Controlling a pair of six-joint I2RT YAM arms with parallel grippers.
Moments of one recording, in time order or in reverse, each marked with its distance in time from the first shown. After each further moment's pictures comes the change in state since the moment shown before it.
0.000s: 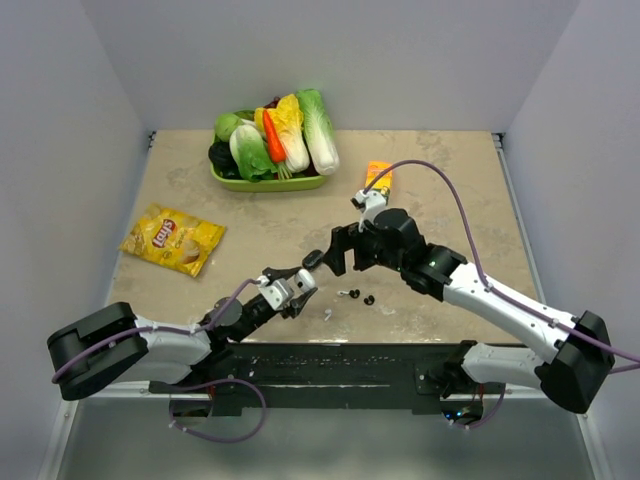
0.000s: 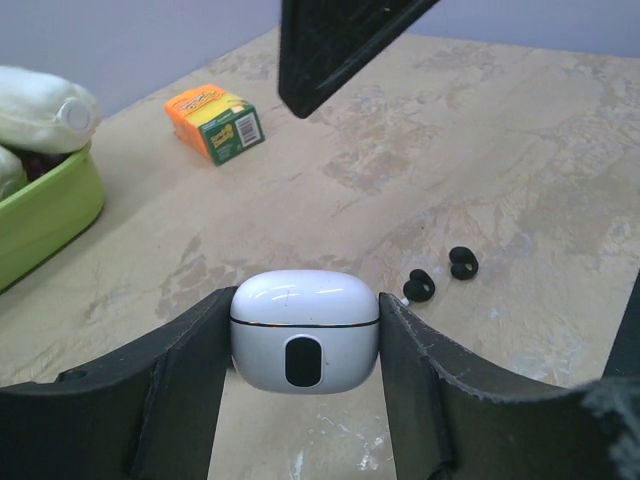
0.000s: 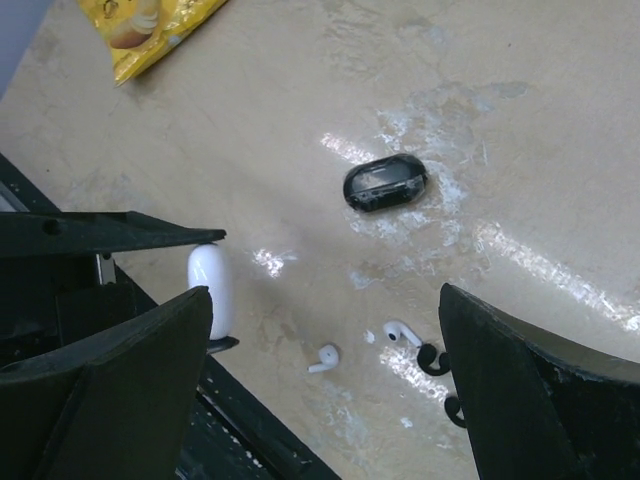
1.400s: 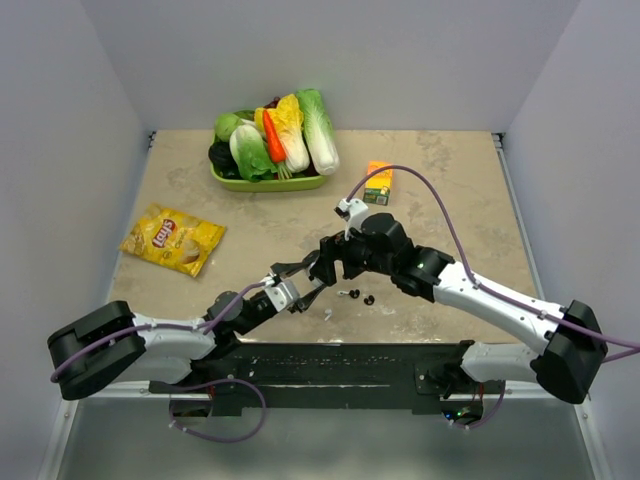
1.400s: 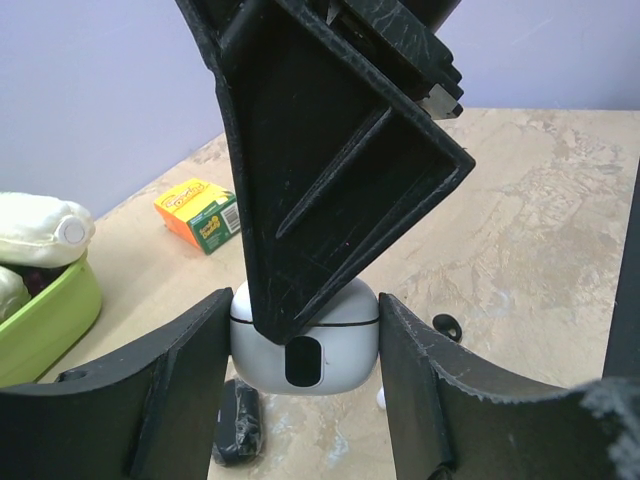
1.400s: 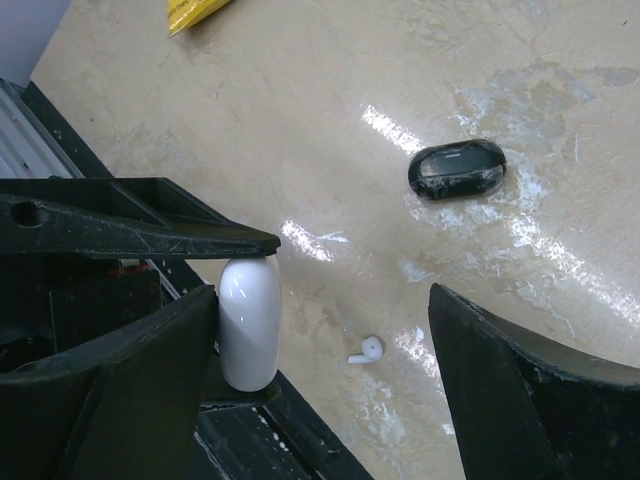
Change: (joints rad) left arm 0.000 0.003 0.088 0.028 0.128 0.092; right arm 0.053 0.058 0.004 0.043 -0.094 0.002
